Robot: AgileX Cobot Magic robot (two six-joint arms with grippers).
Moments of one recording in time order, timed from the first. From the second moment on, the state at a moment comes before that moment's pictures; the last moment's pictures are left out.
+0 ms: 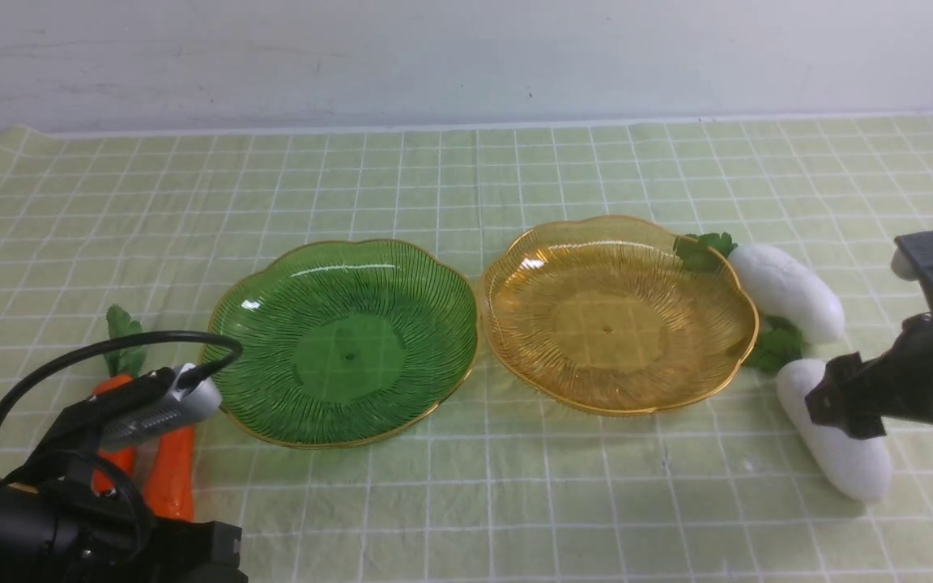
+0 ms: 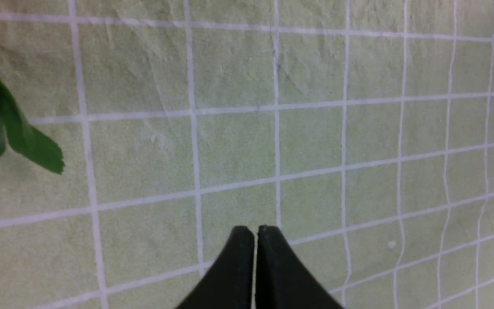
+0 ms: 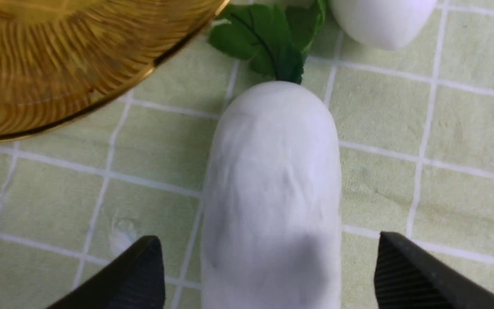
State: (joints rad) right arm 0.01 1.58 -0.82 0.36 0.51 -0.50; left arm -0.04 1.16 -0.52 -0.69 0.83 0.34
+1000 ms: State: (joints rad) right arm 0.01 1.73 -1.31 0.42 1.16 -0.38; left arm -0.04 1.16 -0.52 -0.69 0.84 0.35
